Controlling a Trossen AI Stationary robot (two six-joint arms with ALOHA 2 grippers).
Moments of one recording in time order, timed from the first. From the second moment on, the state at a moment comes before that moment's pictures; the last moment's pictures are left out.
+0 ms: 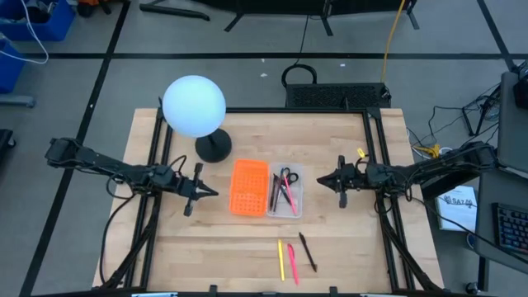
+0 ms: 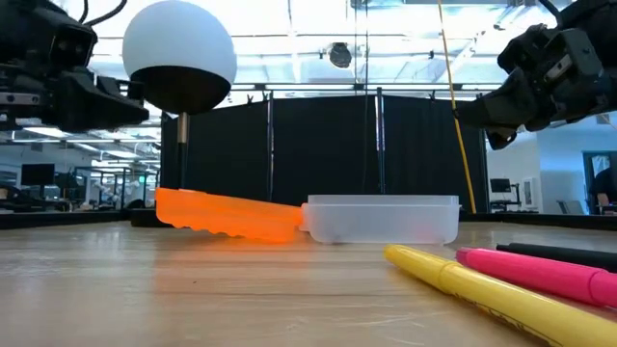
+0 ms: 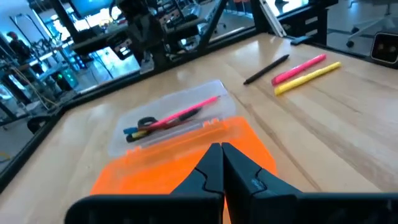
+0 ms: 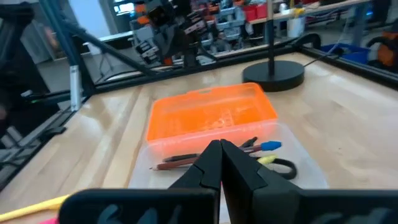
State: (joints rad) left arm -0.19 0.69 0.01 0.51 0.00 0.31; right arm 0.13 0.74 0.02 0.60 0.19 0.23
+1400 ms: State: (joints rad) left arm -0.19 0.69 0.01 0.61 -0.05 0.48; right arm 0.56 1.62 1.53 -0.99 0.28 0.68
